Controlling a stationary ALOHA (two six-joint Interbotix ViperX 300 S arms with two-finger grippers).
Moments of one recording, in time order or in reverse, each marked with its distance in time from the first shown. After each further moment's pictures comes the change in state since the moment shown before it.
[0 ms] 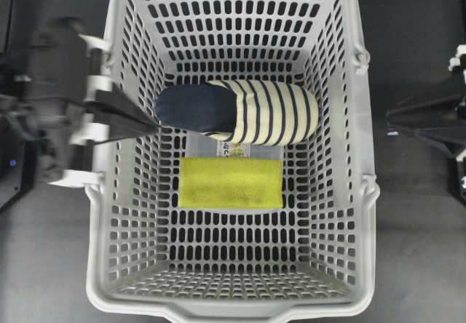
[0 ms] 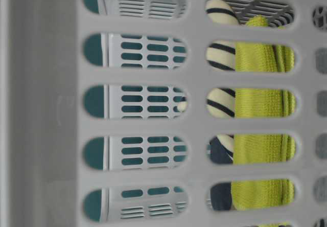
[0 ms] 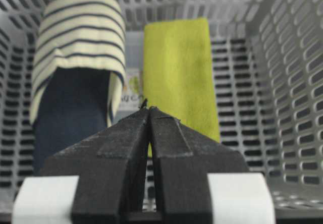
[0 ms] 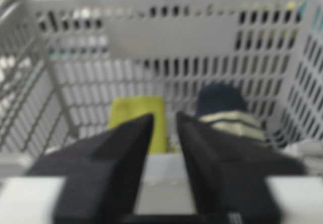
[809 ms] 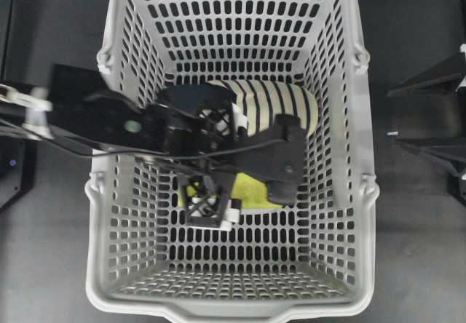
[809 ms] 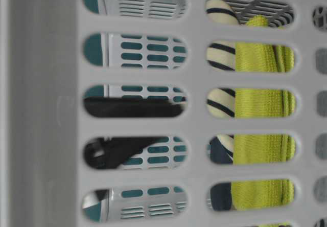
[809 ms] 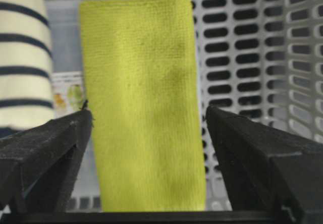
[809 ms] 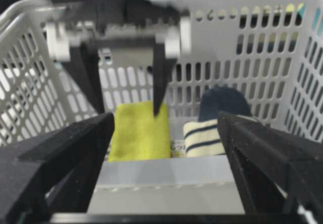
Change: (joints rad) left arm -0.074 0.629 -0.451 0.002 0.322 -0.018; right arm 0.000 -0.012 0.000 0.000 -0.006 0.029
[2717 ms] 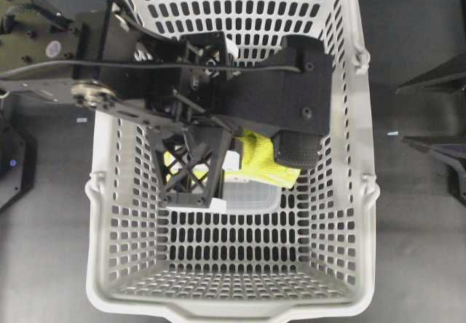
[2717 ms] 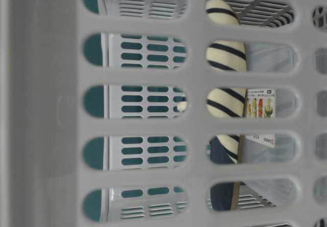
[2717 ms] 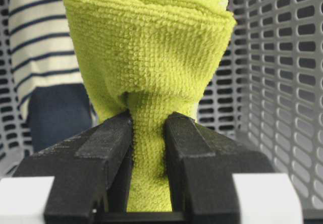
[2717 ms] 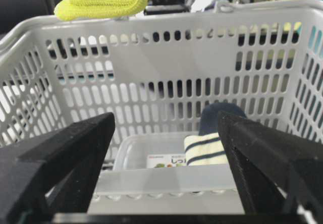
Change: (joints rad) left arm 0.000 -0.003 -0.557 0.000 0.532 0.000; right arm 0.000 -0.035 0.021 0.000 -0.040 0.002
